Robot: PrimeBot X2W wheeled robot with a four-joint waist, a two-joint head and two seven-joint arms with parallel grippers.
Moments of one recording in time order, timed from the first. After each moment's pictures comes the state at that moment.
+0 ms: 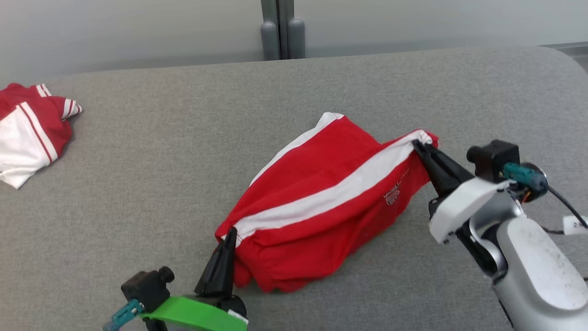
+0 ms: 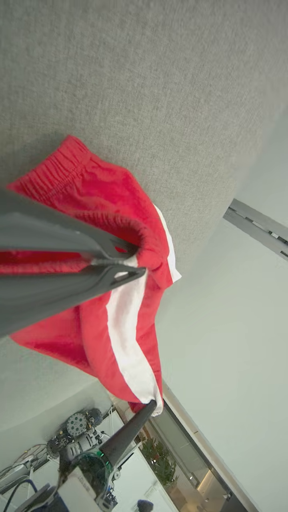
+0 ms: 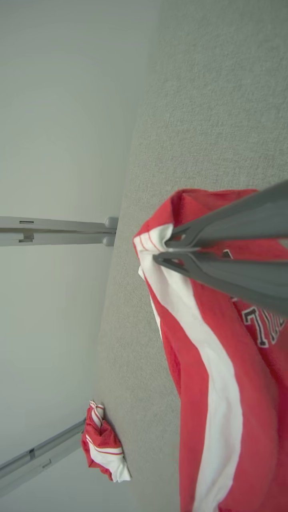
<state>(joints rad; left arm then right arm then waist) -0.01 0.15 -0.45 0.11 -0.84 -0.12 -0.26 -0.35 -0.22 0.24 0.14 0.34 0.13 0.07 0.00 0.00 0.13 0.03</state>
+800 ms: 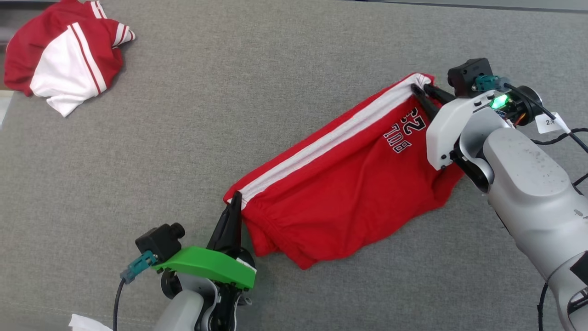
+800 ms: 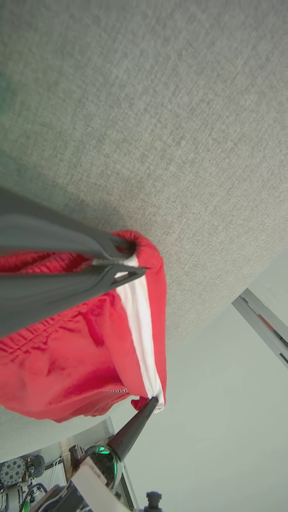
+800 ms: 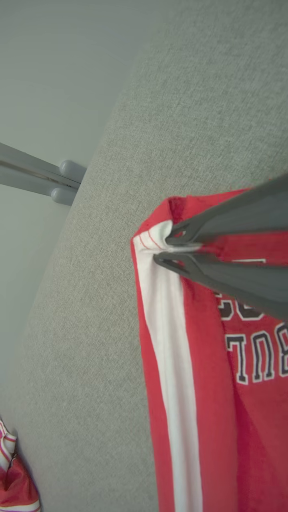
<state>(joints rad) -0.26 0.05 -0.44 0.41 -0.96 -0.13 -0.26 -0.92 -0.27 0.58 0.83 0.46 0.13 -0.01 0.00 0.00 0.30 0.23</state>
